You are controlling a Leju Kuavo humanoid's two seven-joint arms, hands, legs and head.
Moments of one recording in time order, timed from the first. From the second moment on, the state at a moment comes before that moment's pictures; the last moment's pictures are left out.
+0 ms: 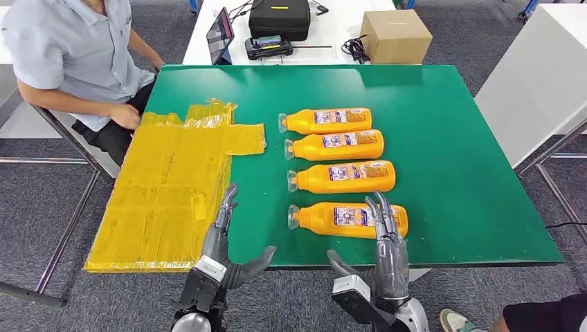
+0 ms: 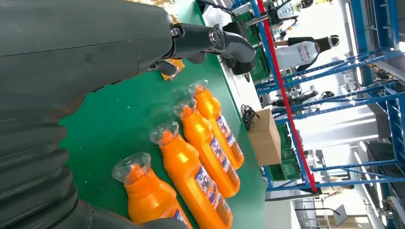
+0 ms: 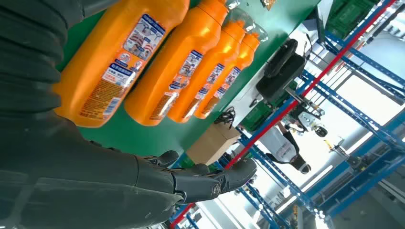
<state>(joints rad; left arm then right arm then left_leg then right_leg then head) 0.03 -0.22 -0.45 -1.43 -0.29 0.45 -0.41 0.21 -0.01 0.38 -1.69 0.67 -0.53 -0.39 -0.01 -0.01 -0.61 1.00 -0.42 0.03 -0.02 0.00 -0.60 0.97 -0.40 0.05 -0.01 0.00</state>
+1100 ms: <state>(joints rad) 0.03 -0.22 -0.45 -1.43 -0.27 0.46 -0.42 0.18 -0.02 0.38 -1.69 0.70 -0.48 -0.38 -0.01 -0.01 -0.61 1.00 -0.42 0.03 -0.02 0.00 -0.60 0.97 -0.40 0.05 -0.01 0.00</state>
